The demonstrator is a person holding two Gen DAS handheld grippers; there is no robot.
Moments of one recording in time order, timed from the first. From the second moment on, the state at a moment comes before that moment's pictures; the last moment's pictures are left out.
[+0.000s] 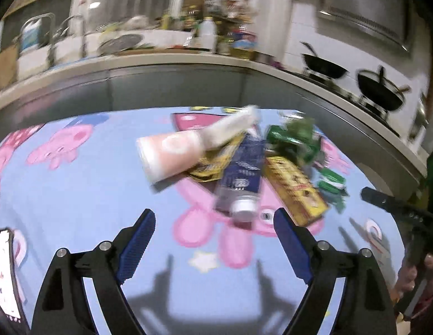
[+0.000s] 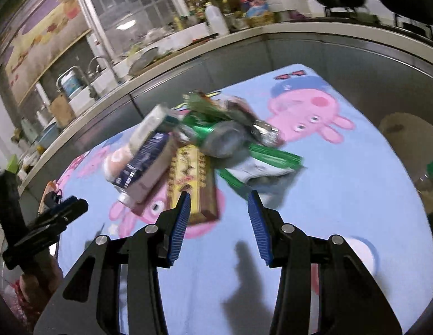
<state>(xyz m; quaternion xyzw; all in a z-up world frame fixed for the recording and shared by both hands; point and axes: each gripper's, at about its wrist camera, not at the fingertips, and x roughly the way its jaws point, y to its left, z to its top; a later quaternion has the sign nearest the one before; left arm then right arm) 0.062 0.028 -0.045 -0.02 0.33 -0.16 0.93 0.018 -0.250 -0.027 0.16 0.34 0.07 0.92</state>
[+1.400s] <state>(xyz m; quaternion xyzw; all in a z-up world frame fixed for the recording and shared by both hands) 0.020 0.029 -0.084 -0.06 0.41 -0.20 0.89 0.011 -0.273 -0.064 0.19 0.37 0.02 0.91</state>
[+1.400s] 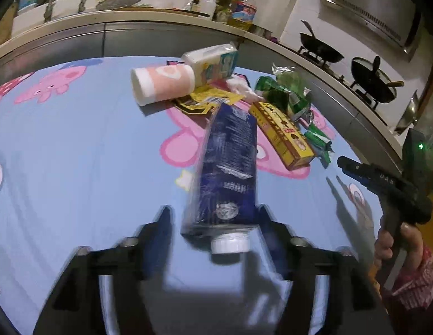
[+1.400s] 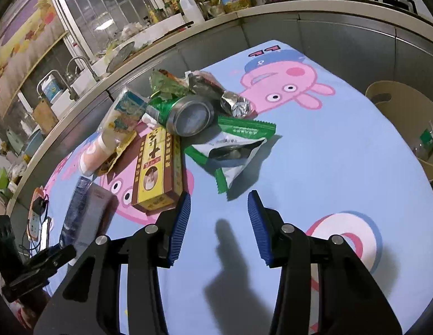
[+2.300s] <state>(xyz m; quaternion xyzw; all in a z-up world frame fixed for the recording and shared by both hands) 0.046 0.002 -0.077 -0.03 0.41 -0.19 0.89 0.047 -0.282 -0.077 0.16 0.39 0.02 0.91</state>
